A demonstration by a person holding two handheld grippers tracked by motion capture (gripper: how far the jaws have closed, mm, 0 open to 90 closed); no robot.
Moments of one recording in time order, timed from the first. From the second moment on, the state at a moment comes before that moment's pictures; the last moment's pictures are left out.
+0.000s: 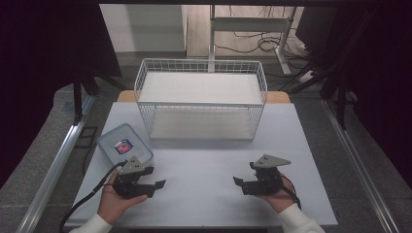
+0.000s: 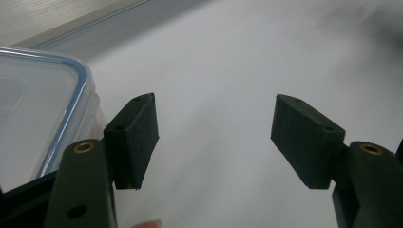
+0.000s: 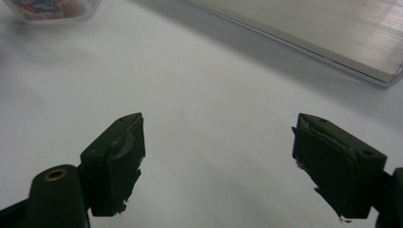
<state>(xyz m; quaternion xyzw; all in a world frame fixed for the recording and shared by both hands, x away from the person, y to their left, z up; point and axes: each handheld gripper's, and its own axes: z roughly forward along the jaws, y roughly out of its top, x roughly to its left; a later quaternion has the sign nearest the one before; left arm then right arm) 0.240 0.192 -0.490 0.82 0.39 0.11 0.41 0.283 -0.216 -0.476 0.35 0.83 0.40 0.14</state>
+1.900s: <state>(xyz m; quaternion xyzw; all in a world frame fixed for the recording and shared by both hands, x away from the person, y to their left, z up) 0.366 0.327 -0.449 0.78 0.50 0.15 0.34 0.282 -0.213 -0.481 0.36 0.84 0.37 0.14</state>
